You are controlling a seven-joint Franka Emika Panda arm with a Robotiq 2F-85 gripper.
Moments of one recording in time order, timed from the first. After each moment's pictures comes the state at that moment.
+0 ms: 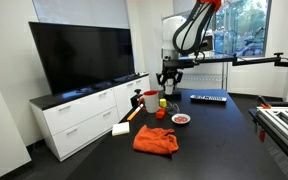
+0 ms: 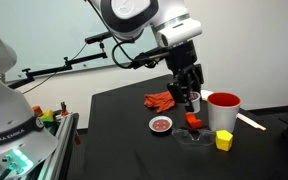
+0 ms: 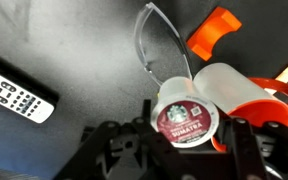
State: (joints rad) arm -0.07 0.14 -0.32 -2.38 -0.20 2.73 0.89
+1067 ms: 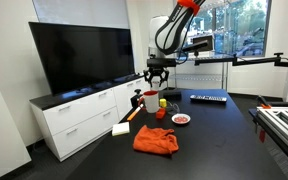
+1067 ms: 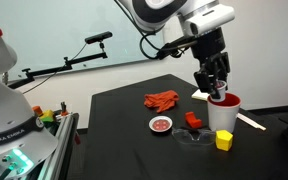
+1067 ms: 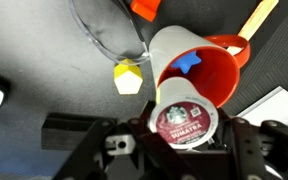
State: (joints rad) arm -0.08 0.28 -0.30 -2.15 -0.10 2.68 0.94
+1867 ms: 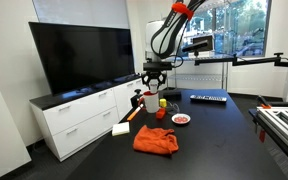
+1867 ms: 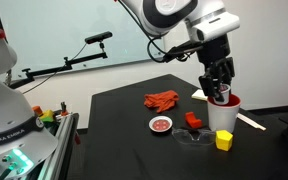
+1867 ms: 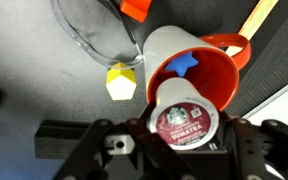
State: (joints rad) arm -0.08 0.35 -0.29 -2.08 -0.08 2.66 0.97
